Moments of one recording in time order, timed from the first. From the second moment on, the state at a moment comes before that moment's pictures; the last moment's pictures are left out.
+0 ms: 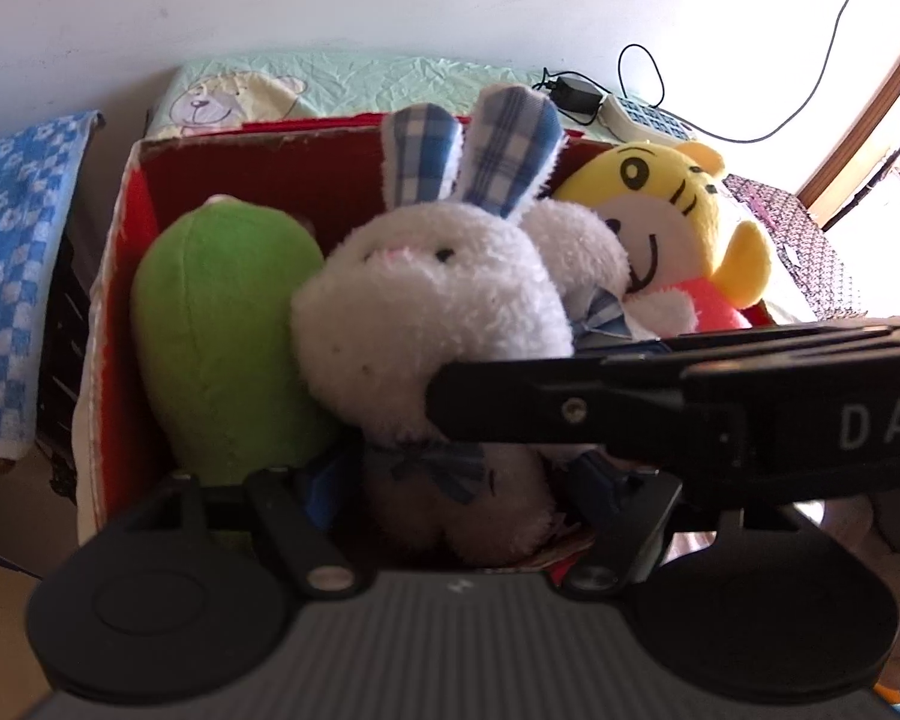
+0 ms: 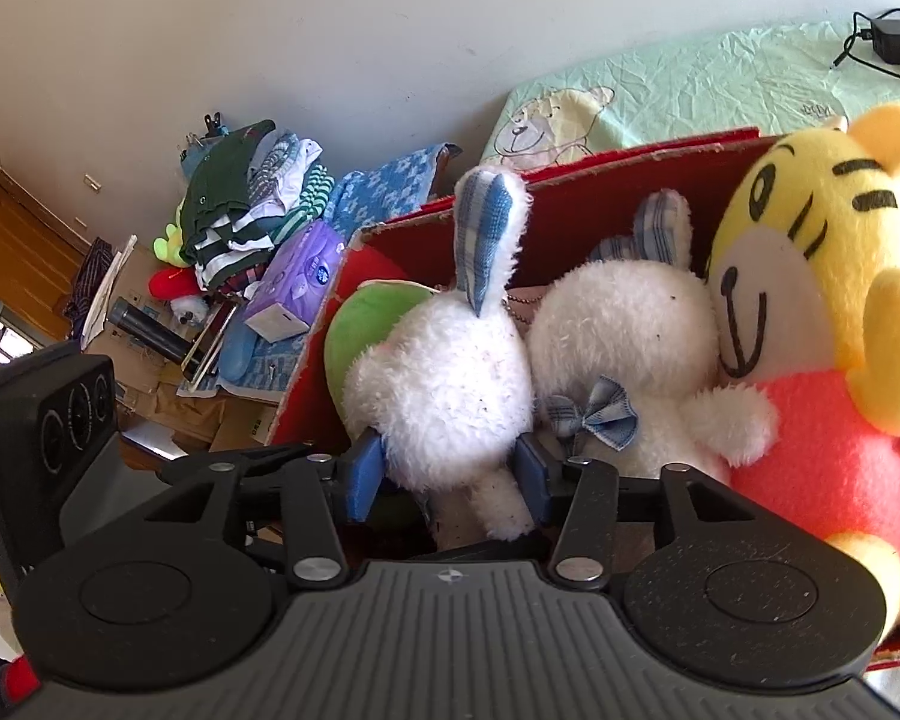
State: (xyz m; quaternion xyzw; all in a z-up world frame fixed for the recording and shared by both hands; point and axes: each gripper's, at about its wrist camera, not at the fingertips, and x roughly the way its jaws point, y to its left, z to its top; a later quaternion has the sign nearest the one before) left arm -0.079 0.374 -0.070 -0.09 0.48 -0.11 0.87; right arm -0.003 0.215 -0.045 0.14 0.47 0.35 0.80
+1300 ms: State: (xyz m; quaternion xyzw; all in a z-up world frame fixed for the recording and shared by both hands) left arm -0.167 0.319 -0.018 -0.02 0.44 -0.01 0.90; right arm -0.101 0.167 -0.015 0.15 0.42 0.22 0.87
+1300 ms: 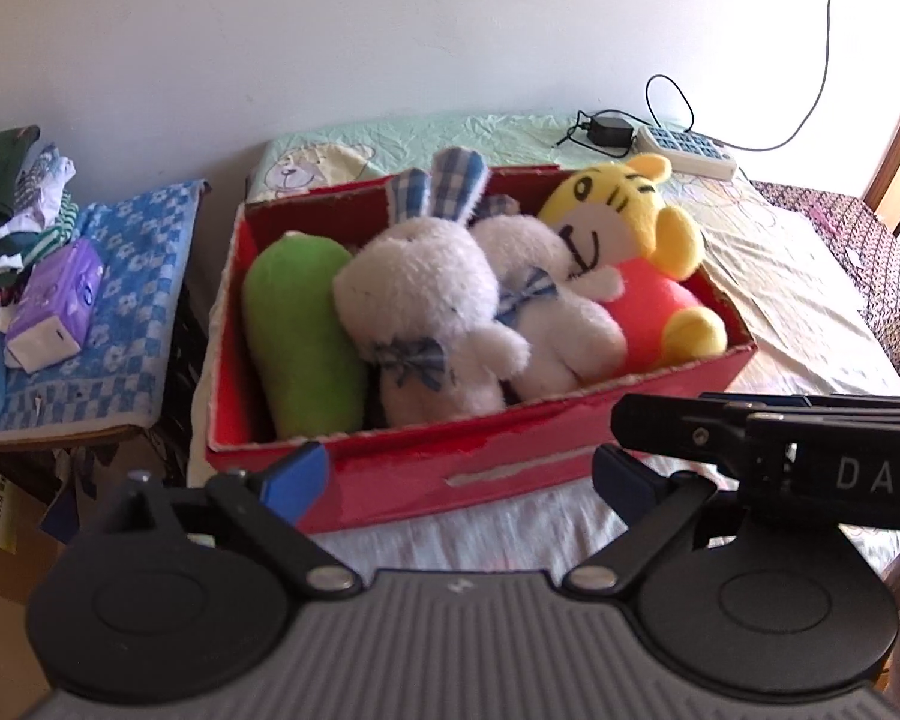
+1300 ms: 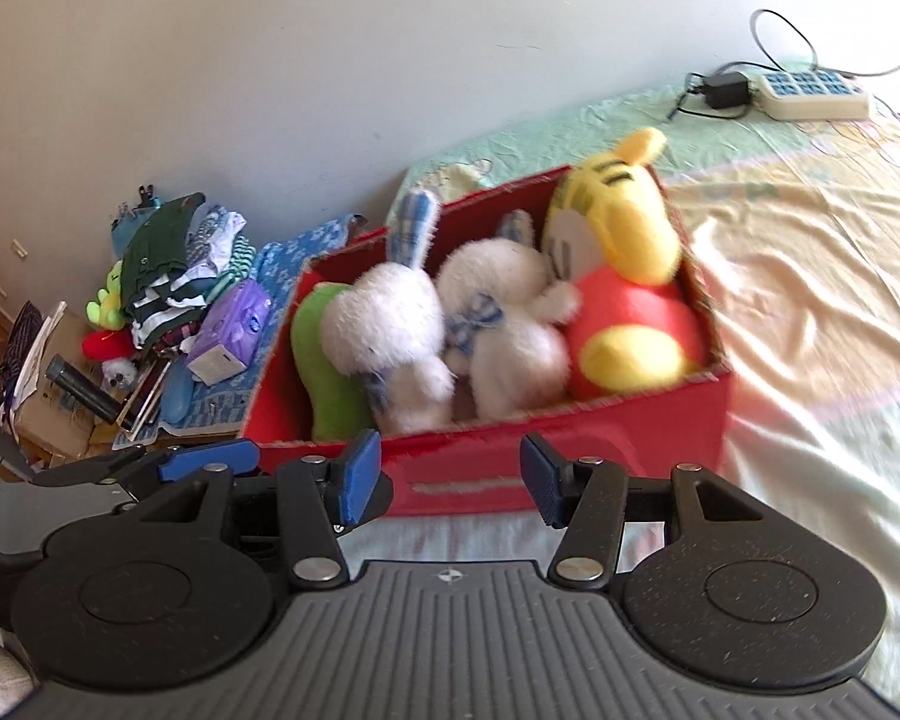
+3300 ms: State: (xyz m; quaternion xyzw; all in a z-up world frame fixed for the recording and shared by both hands) left arm -0.094 0.101 -0.077 -0.04 0.53 0.06 0.84; right arm -0.058 -0.031 -0.054 0.03 0.49 0.02 0.87
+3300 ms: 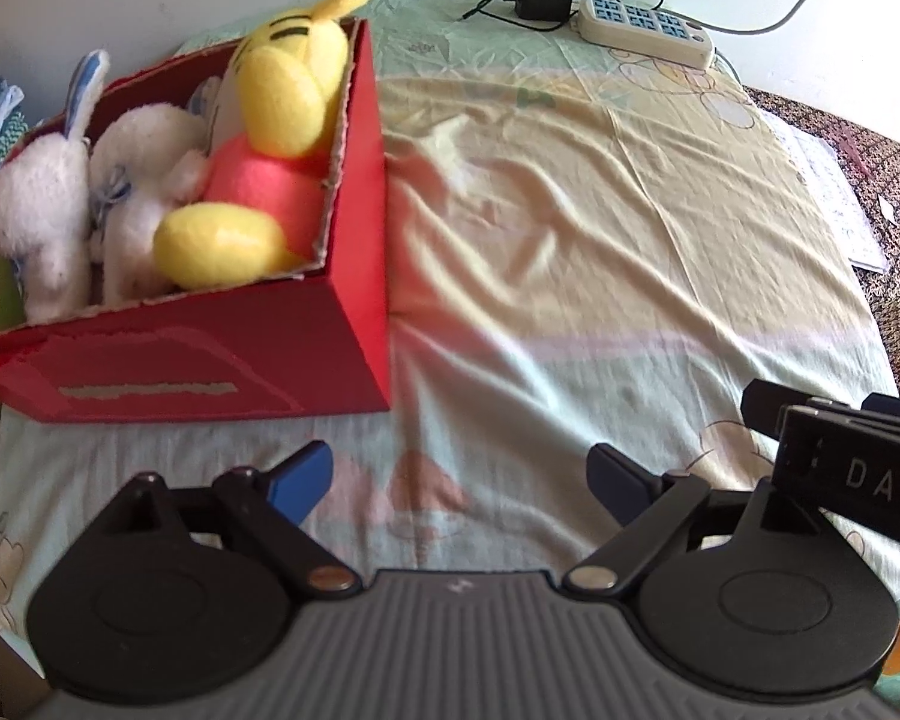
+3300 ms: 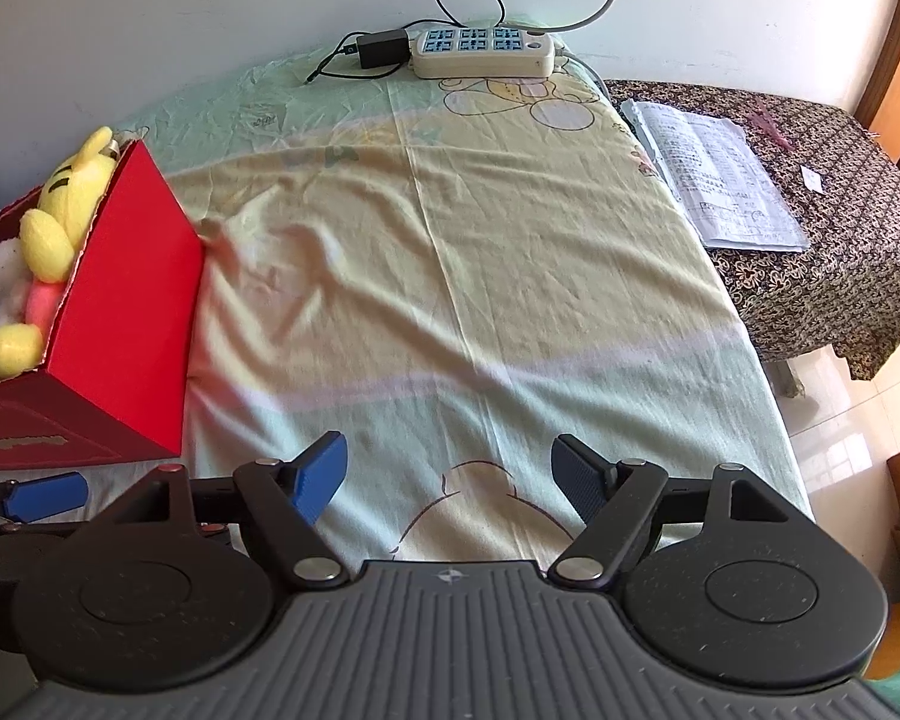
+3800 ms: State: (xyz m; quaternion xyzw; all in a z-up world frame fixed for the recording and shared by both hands) left arm -0.090 0.111 -0.070 -0.05 0.52 0.05 0.85; right arm -0.048 -0.018 -0.045 0.02 0.49 0.02 0.87
